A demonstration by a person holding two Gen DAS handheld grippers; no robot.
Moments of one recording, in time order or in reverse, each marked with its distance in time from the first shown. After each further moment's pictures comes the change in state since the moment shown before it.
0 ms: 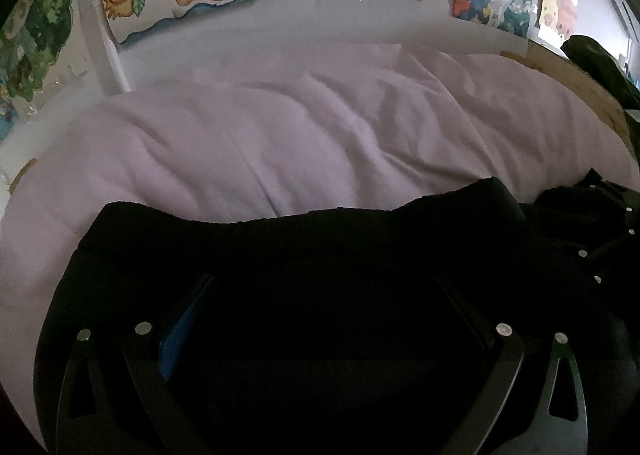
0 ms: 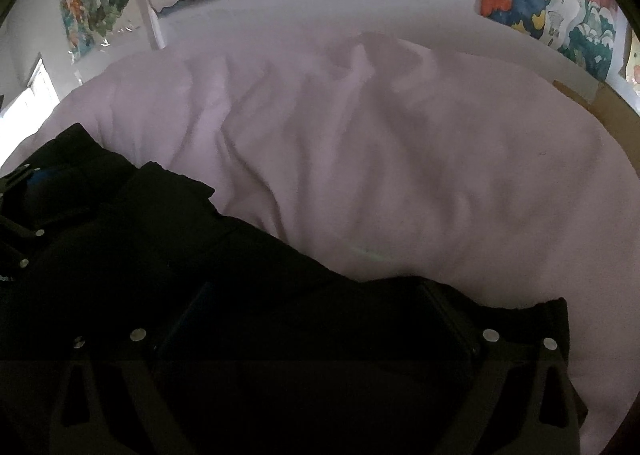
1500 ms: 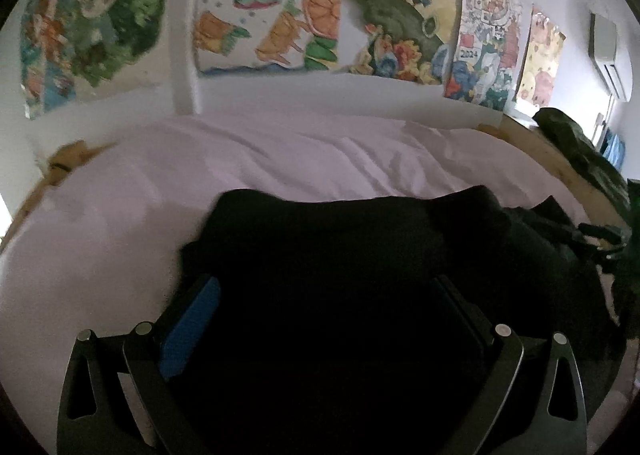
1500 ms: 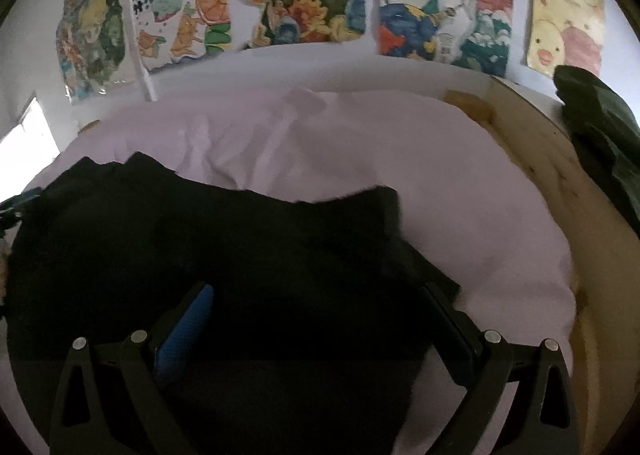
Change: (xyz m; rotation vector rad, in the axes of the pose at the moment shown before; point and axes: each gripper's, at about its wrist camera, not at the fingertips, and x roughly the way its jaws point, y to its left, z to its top) left arm -0.137 0.064 -0.051 -0.105 -0.181 -0.075; right arm -0.134 -0.040 -0.063 0.111 -0.107 -0.080
